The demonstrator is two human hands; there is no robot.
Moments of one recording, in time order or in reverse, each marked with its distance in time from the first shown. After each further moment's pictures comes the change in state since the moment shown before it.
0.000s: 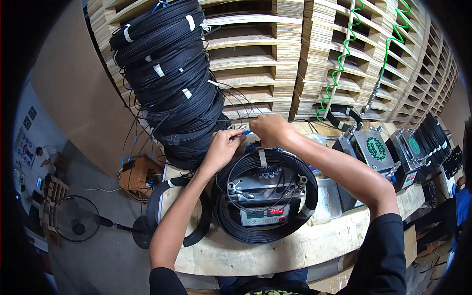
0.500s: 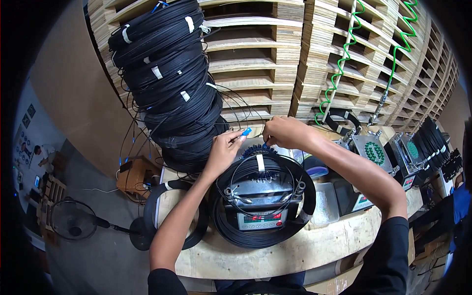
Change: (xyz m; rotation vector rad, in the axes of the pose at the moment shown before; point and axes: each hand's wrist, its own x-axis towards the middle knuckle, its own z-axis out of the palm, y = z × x) left_hand 0.003 -0.022 0.015 -0.145 0.109 0.079; right_hand -0.025 0.035 -0.001 0.263 0.065 -0.081
